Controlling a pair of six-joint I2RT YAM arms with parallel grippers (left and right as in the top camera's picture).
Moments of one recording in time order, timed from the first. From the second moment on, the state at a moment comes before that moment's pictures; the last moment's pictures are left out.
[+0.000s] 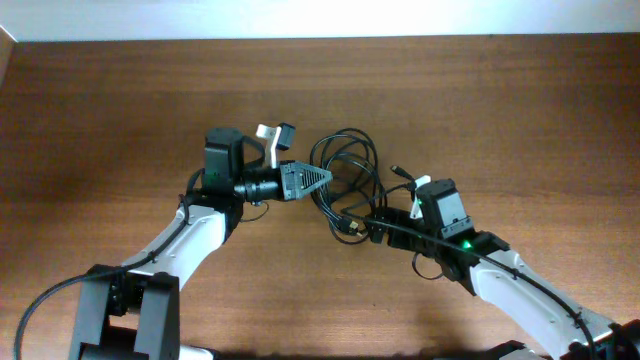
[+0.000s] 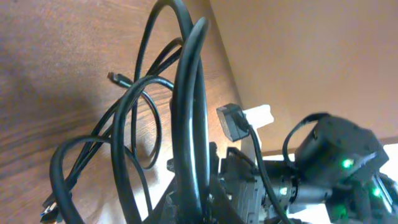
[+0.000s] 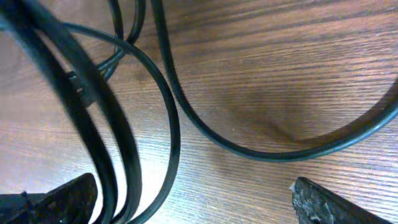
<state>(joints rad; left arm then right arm) -0.17 1.60 0.78 0.21 1.06 -0.59 0.41 1.36 0.57 -0.16 -0.25 0.64</state>
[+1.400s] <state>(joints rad) -0.17 1.60 0.78 0.07 0.97 -1.00 0.51 1.44 0.57 -0.14 -0.21 0.64</state>
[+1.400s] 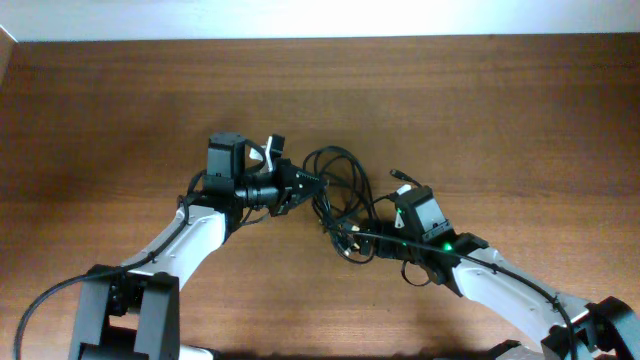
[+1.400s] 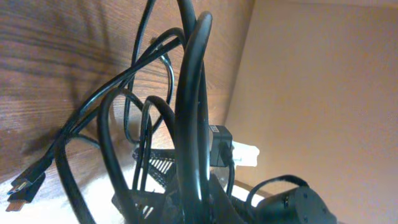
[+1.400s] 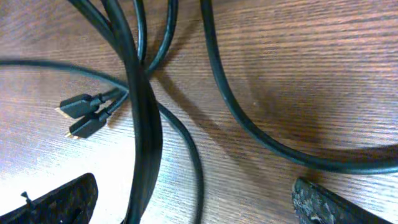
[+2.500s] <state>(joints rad) -0.16 1.60 0.78 -0.01 0.91 -0.32 0.51 1.44 0.57 -0.15 -0.13 0.64</state>
